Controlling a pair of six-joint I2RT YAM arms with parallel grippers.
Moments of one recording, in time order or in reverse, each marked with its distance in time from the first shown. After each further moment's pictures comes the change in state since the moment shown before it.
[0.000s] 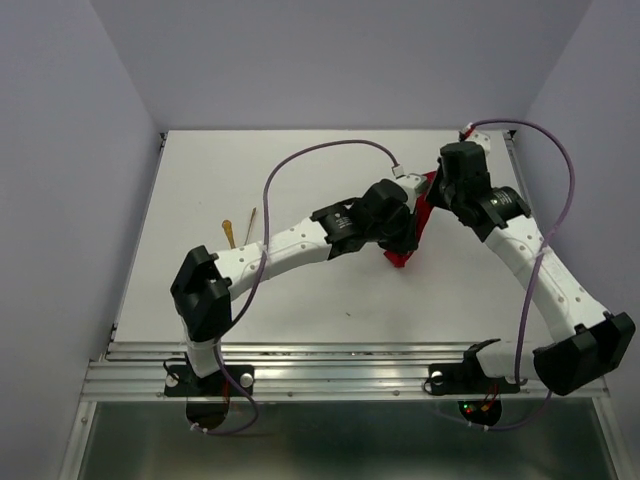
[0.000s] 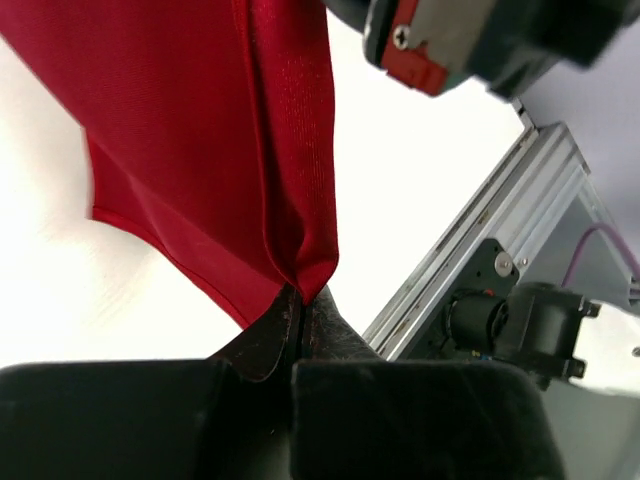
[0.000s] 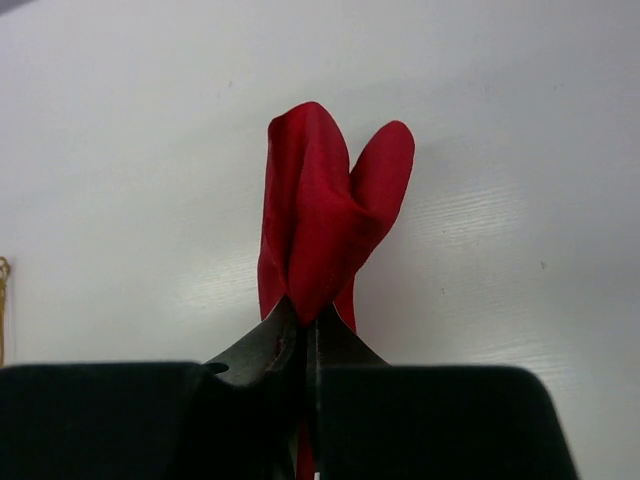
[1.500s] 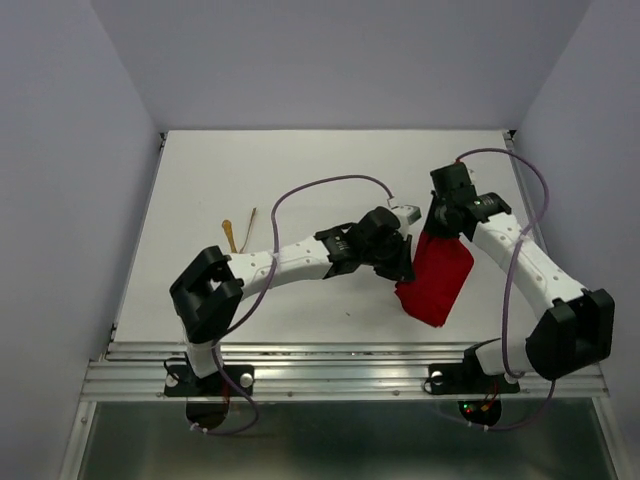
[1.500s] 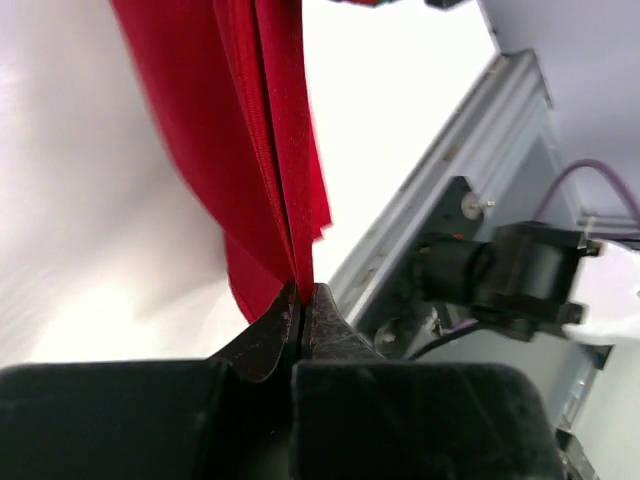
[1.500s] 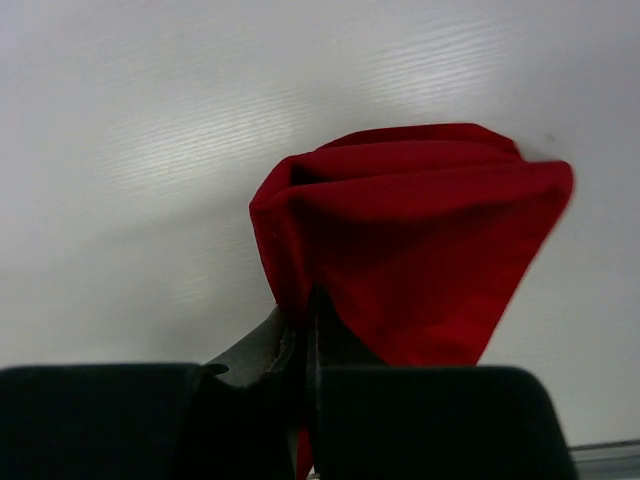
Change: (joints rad) left arm -0.060 0.018 -0.175 0.150 0.136 -0.140; right arm -0.089 0.012 -0.181 -0.116 -0.117 0.027
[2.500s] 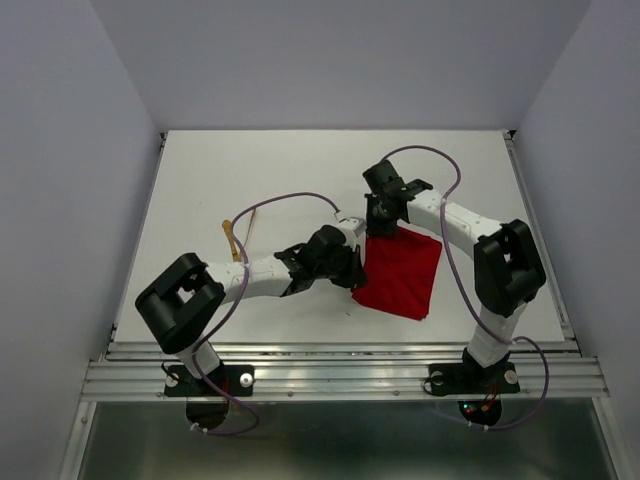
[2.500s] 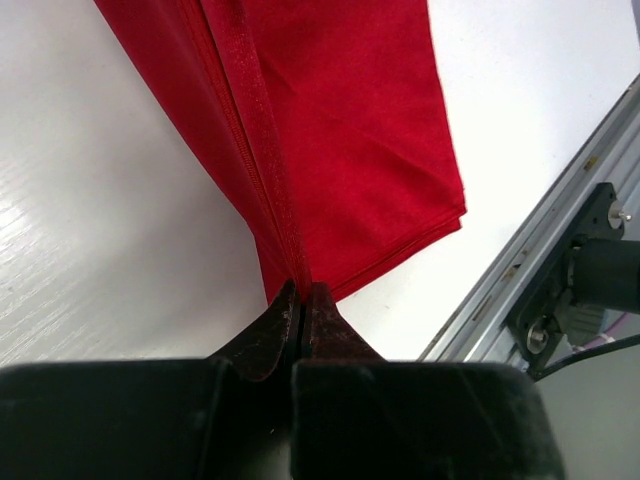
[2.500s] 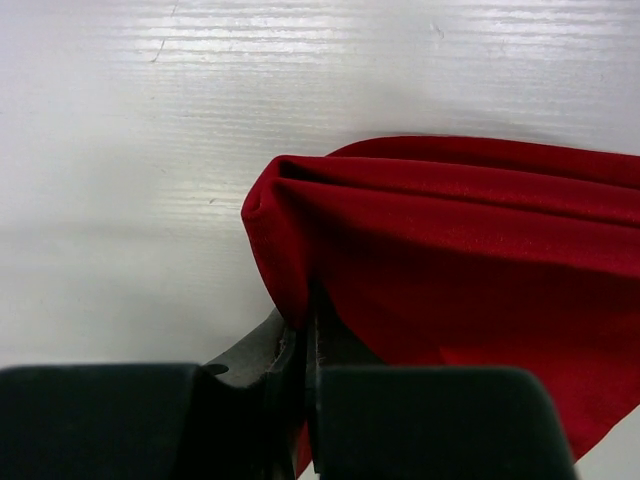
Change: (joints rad) left arm 0.179 -0.196 -0.554 0.356 -0.038 0.074; right arm 0.219 0.491 0.222 0.158 -0.165 -0.002
